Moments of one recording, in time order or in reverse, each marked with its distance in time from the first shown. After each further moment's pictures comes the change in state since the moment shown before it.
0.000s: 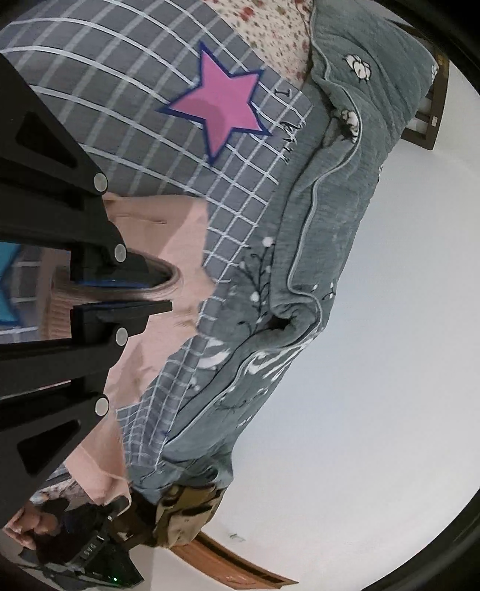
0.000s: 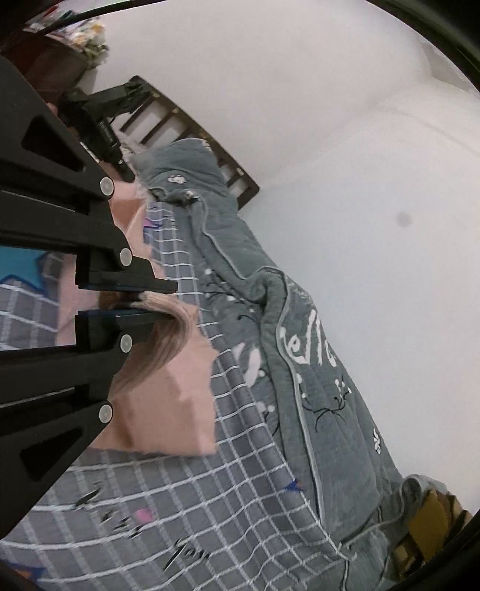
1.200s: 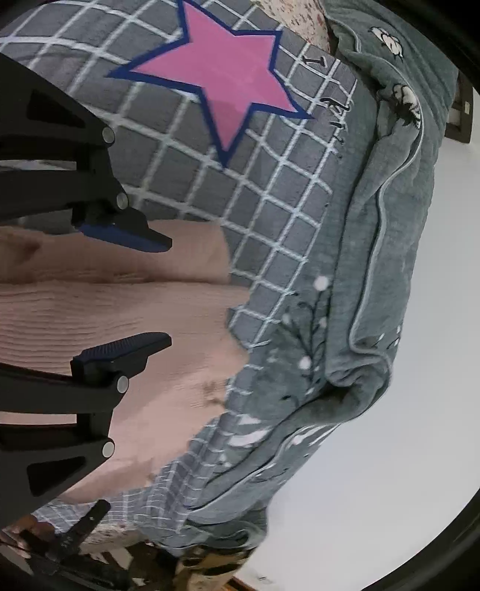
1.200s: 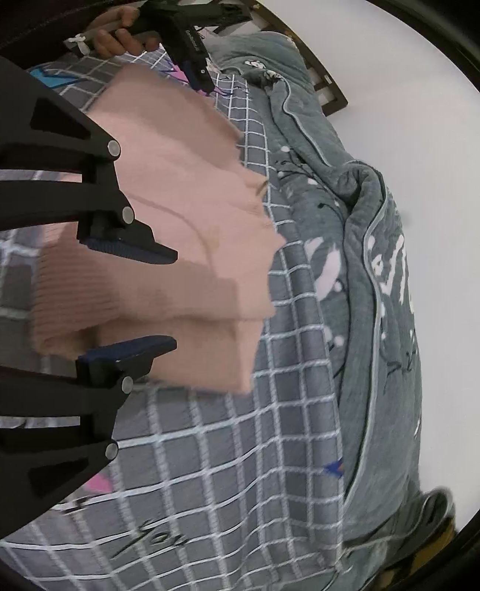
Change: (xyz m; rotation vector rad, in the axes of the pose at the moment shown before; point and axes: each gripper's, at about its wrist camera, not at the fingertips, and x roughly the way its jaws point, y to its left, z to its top) left arm 0.127 0.053 -0.009 0.052 0.170 0.119; right arm 0.115 -0.077 -0.032 -0.215 0.217 -0.382
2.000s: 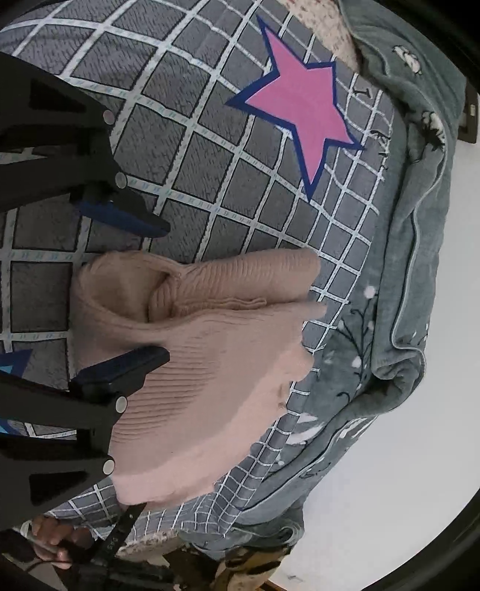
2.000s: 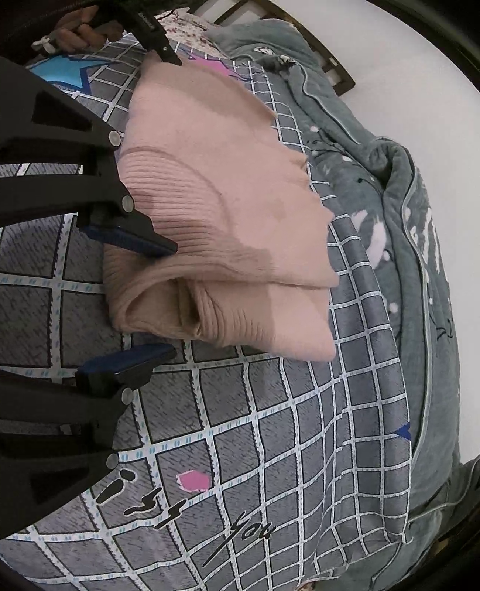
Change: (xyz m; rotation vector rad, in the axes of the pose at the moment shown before) left arm -0.023 0.016 -0.069 0.037 0.057 0.016; right arm 0.008 -0.016 -0.047 0.065 0.097 -0.039
